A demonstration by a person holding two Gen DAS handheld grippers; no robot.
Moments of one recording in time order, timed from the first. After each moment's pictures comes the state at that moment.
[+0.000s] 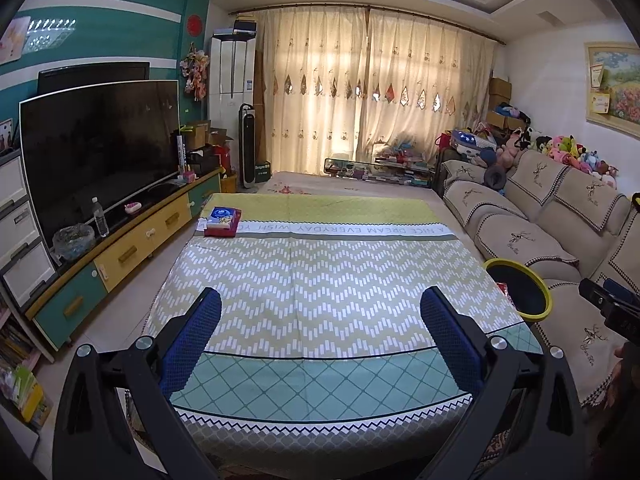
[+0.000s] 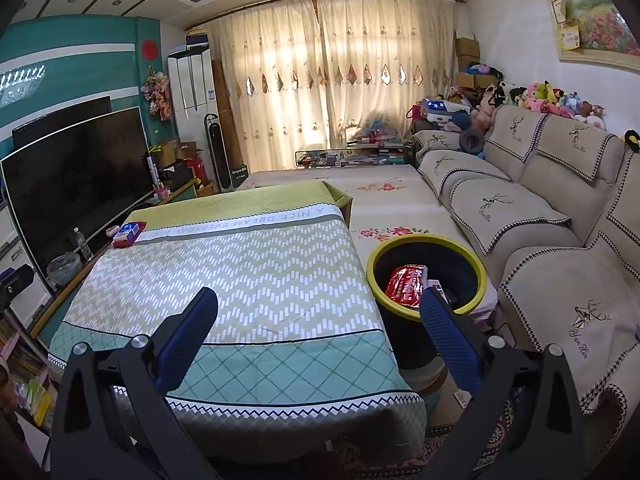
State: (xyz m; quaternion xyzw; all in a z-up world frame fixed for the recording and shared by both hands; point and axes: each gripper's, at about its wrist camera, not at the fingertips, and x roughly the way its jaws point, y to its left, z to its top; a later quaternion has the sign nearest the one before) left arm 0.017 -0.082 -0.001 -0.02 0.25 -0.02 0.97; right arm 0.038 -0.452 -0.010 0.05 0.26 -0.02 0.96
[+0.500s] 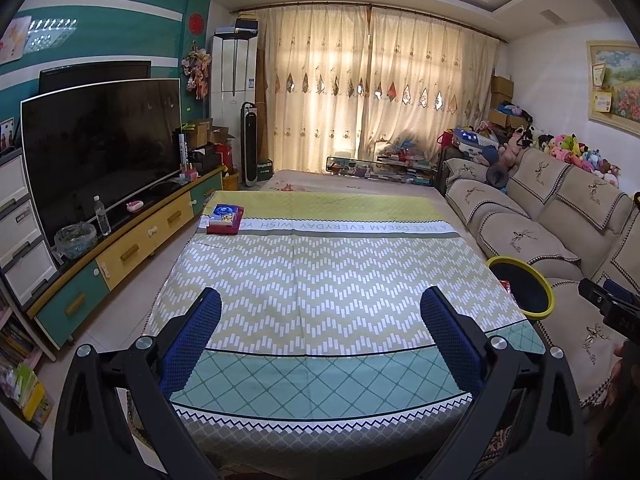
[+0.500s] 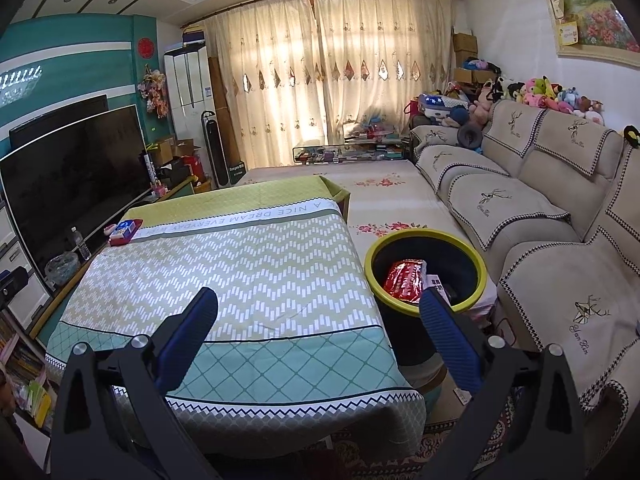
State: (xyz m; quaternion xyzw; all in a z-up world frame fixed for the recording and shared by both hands) left arm 0.016 -0.083 -0.006 -0.02 0.25 -0.02 0.97; right arm 0.041 -0.456 -0.015 0.06 0.27 -0.03 0.96
